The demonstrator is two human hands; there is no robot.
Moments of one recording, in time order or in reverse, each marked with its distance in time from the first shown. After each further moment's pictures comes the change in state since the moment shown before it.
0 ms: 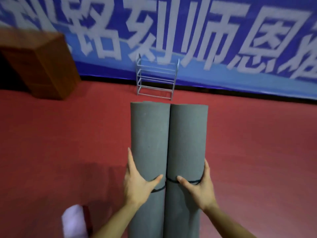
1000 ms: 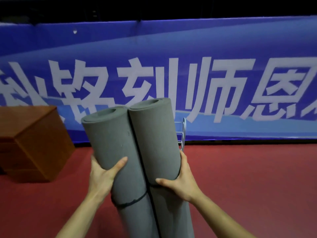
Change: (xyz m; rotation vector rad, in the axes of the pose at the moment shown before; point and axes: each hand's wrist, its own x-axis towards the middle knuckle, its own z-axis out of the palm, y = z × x) left_hand 0.652 0.209 -0.068 -0.465 0.173 0.174; right_hand 0.612 -0.243 0.181 0.004 -0.156 -0.292
